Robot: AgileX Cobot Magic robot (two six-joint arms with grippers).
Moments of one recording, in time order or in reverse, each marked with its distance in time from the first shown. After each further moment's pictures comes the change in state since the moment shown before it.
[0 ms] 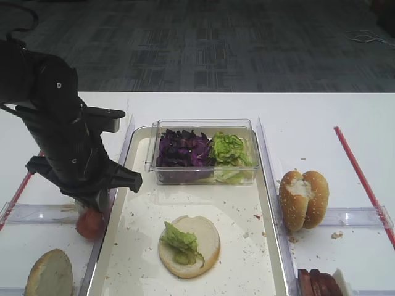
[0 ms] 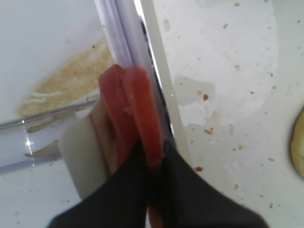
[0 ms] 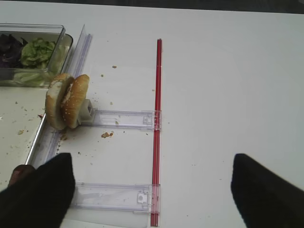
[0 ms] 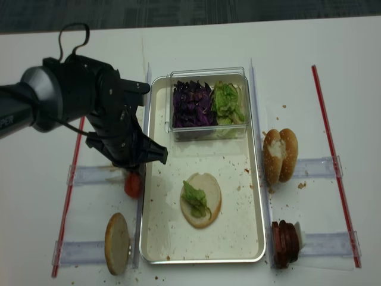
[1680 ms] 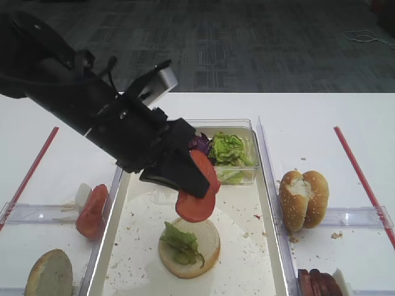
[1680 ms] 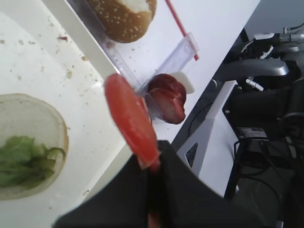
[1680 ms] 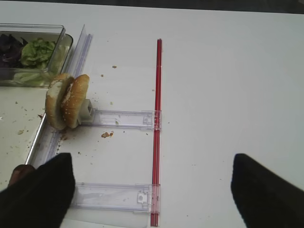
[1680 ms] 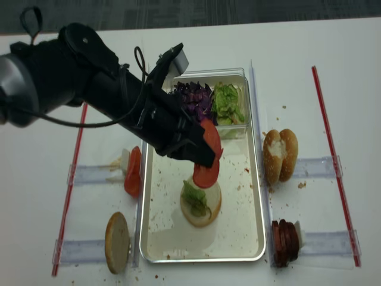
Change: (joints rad) left arm 0.000 -0.081 -0.049 -0.967 0.285 0.848; right arm 0.000 0.000 0.000 0.000 0.000 0.000
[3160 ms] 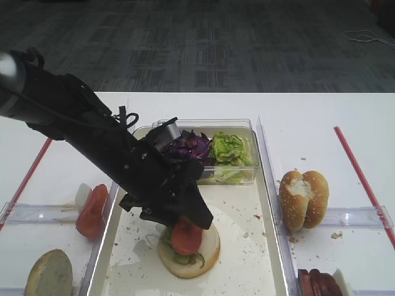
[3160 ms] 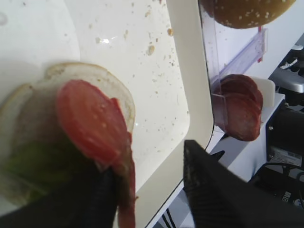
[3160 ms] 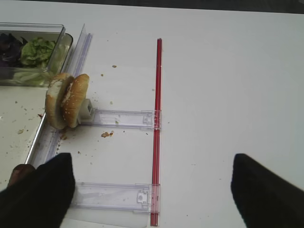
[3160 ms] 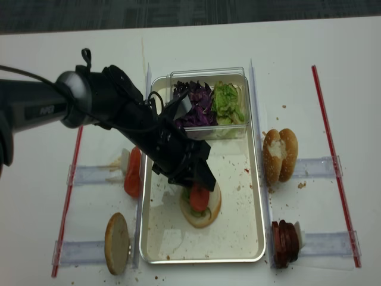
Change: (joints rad) left arm 0.000 0.259 0.000 -0.023 -0.065 -0.063; right arm 0.000 0.000 0.000 0.000 0.002 -0.002
